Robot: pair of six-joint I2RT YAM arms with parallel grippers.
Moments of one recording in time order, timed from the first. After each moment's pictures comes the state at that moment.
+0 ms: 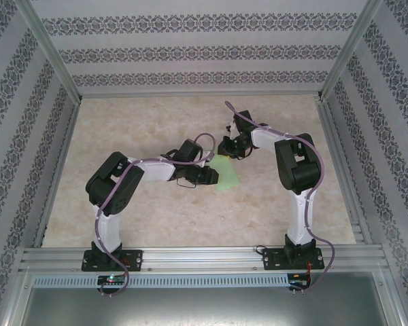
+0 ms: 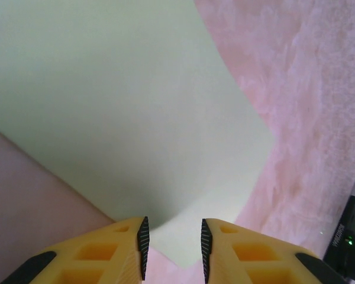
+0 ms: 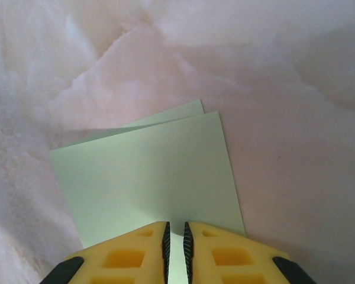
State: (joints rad) left arm -0.62 1.94 1.08 -0.06 0.57 -0.57; right arm 0.30 2.12 1.41 -0.47 -0.49 0.46
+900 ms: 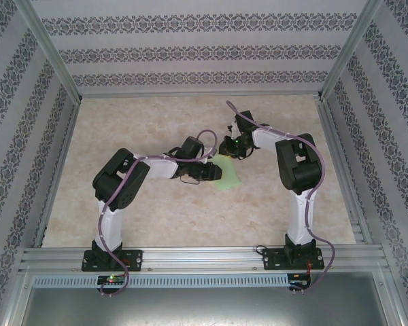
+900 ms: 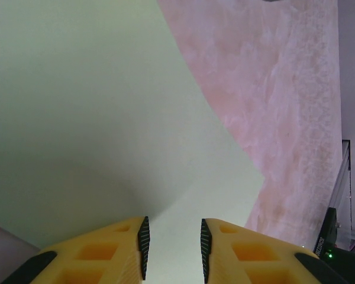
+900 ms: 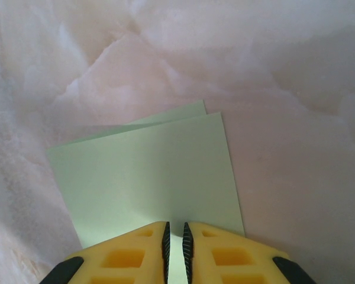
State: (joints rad) left arm -0.61 2.03 1.14 0.03 0.62 -0.59; right arm 0.29 2.11 1.40 -0.46 -0.49 0.47
